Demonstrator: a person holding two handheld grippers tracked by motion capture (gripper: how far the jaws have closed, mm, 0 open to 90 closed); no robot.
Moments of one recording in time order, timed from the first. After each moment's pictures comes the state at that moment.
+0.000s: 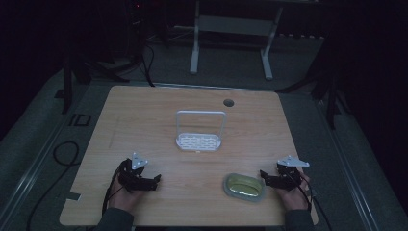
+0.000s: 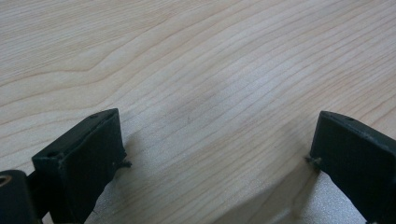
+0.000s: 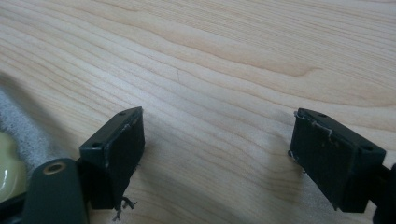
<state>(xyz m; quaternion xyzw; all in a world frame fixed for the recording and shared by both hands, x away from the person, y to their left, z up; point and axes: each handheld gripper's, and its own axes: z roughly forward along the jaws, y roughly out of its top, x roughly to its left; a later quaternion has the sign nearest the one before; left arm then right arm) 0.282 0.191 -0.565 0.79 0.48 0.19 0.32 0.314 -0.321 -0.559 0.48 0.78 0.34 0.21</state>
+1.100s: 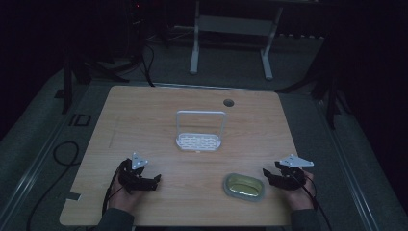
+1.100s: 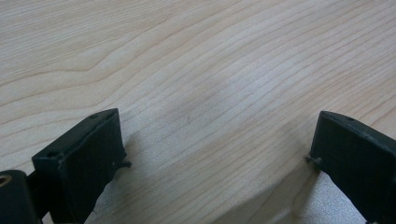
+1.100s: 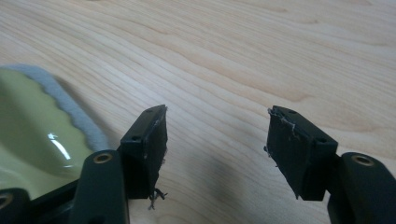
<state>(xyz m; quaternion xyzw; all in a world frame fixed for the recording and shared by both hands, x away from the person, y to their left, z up) 0.282 0.191 -0.565 0.79 0.48 0.19 0.32 0.302 -0.317 -0.528 0.44 0.80 0.34 0.21</state>
